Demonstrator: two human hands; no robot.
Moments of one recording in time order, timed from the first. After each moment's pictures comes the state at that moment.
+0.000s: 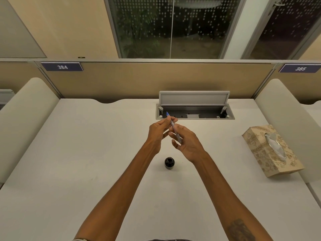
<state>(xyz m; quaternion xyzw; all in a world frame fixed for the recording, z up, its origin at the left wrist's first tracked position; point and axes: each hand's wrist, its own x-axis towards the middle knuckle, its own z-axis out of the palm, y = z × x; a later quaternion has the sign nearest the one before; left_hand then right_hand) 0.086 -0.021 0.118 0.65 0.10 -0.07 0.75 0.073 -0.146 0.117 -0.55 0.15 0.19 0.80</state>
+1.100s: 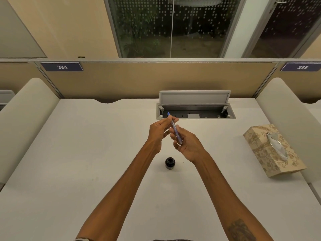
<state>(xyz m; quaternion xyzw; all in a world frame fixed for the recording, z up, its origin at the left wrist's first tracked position) 0.090 -0.022 0.115 0.64 0.10 -0.07 0.76 0.073 -0.146 0.117 -0.50 0.19 0.22 0.81</state>
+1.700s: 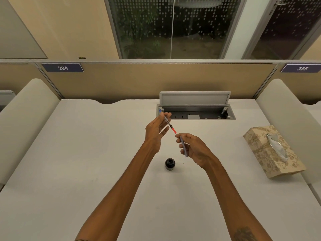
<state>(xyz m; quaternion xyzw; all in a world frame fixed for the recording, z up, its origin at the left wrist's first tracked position) 0.095 -0.015 0.114 0.54 0.15 -0.02 0.83 0.065 -0.176 0.111 -0.65 0.11 0.25 0.71</state>
